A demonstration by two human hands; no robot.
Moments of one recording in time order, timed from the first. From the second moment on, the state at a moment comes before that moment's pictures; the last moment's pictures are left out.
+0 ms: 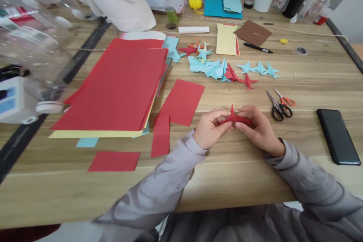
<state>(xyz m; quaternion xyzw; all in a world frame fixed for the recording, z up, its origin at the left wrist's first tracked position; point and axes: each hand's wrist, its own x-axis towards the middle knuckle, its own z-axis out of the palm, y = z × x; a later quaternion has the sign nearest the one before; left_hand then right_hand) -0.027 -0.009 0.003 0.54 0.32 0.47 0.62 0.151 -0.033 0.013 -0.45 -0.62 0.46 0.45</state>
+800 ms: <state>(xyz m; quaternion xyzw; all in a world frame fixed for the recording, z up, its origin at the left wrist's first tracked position) -0.026 -0.008 0.023 0.48 0.39 0.41 0.67 0.146 -0.030 0.020 -0.43 -0.54 0.56 0.46</state>
